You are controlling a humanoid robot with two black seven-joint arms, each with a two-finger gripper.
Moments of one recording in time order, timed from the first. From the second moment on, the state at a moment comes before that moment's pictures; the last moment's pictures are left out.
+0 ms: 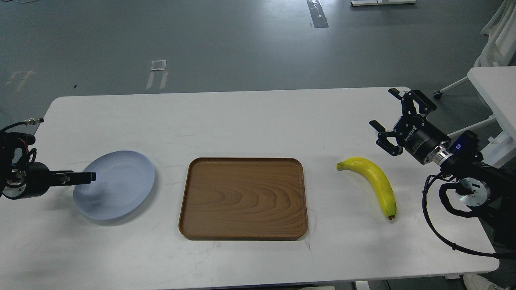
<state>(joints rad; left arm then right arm) -0.73 0.76 -0.32 -0.65 1.66 -0.42 -0.49 0.66 -0.58 0.35 0.79 -0.07 0.49 0.49</state>
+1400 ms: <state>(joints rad) -1.00 0.76 -0.25 -0.82 1.53 -0.49 -0.49 0.66 -0.57 0.35 0.79 -0.07 0.49 0.49</state>
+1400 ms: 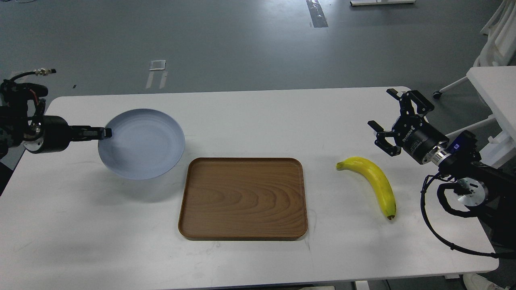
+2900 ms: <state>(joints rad) -1.12 0.22 -0.01 -0.80 1.56 -0.49 -0.35 0.65 -0.59 0.35 0.79 -0.07 0.49 0.49</state>
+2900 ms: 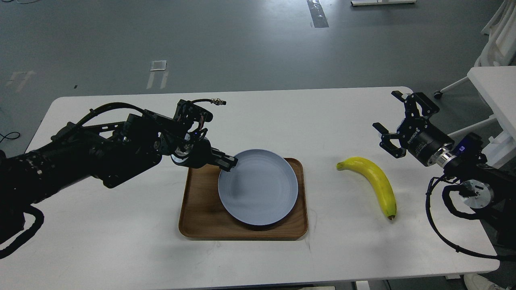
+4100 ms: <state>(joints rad) -1.07 0.47 -0.32 -0.81 0.32 -0.49 -0.36 0.67 -0.60 0.32 0.81 -0.09 0.49 0.49</state>
